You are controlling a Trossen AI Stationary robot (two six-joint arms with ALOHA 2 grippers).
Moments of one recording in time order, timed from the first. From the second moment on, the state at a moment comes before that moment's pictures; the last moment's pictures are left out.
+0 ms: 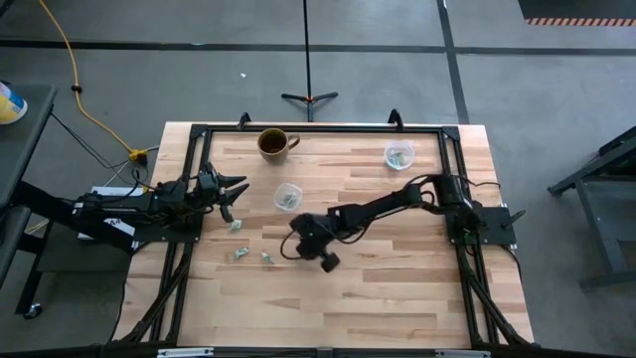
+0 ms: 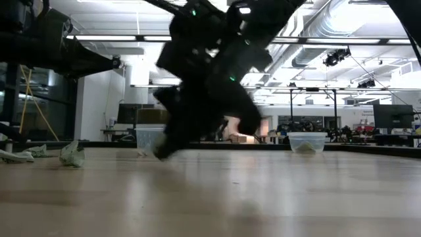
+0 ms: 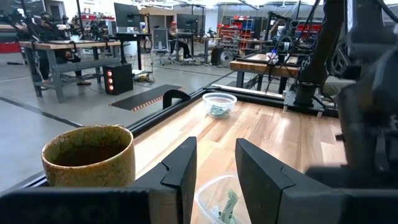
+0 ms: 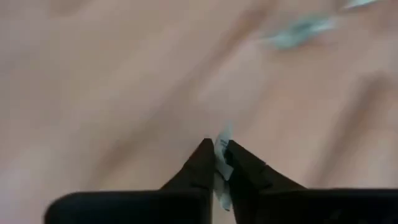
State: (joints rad) left arm -0.01 0.01 0.04 -0.01 -0.46 -0.03; right arm 0.10 2.16 1.43 -0.12 -0.21 -0.55
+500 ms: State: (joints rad) left arm -0.01 0.01 0.04 -0.01 -0.46 -0.03; right arm -0.15 2.15 1.65 -0.23 -0.07 -0.67
